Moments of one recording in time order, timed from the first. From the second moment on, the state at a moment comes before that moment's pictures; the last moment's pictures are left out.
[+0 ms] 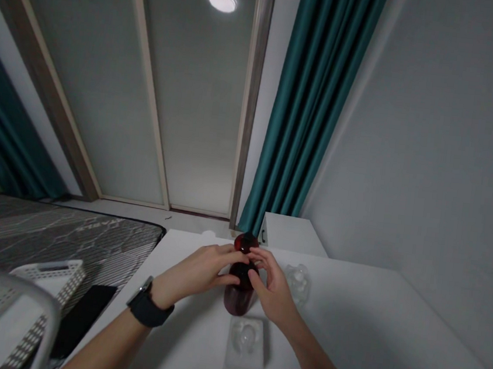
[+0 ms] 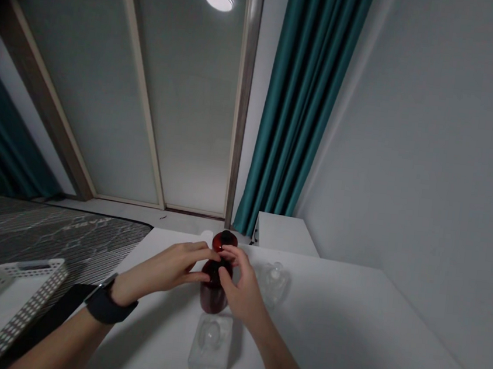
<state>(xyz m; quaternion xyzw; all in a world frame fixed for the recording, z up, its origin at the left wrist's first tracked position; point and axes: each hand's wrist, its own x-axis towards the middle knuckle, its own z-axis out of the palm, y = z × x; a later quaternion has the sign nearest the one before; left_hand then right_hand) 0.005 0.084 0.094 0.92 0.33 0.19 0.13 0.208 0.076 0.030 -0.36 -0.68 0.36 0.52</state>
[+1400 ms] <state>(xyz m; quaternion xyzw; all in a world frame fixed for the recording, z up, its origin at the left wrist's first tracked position) 0.003 0.083 0.095 0.92 0.31 0.20 0.13 0.206 0.071 0.033 -0.35 -0.68 0.38 0.51</state>
